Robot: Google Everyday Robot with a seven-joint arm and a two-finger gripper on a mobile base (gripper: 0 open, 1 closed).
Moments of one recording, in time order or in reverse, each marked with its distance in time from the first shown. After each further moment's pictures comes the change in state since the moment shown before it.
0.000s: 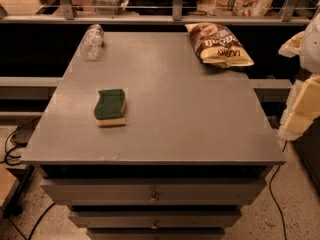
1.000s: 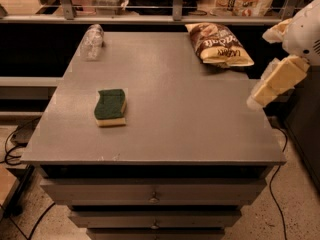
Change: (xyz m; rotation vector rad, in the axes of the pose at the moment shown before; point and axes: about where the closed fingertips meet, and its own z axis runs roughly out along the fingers) arm -0.038 -0.053 0.020 0.042 -0.305 0.090
